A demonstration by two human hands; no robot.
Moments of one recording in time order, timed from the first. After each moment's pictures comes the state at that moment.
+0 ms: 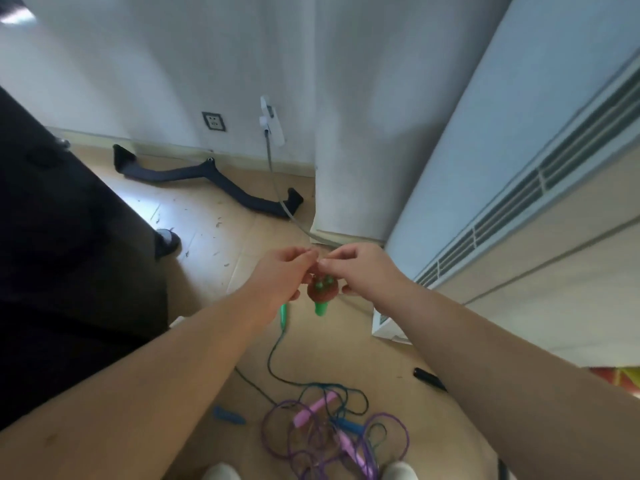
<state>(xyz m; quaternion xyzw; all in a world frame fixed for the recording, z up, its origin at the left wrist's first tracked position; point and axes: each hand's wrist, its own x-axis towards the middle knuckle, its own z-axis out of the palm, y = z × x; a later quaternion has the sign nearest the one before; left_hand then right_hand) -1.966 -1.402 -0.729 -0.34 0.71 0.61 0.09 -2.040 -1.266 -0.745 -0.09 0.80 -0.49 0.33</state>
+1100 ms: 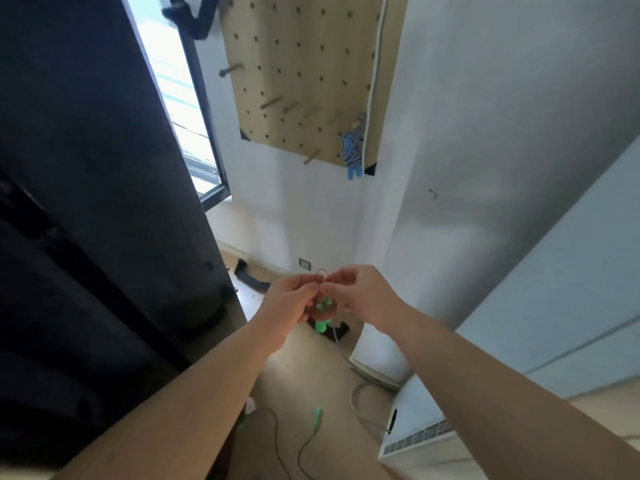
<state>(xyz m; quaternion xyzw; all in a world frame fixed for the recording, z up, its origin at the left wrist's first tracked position) -1.930 -1.494 -0.201 -0.33 0.63 0.70 -0.10 -2.052 -1.383 -0.195 -0.31 0.75 -0.49 0.30</state>
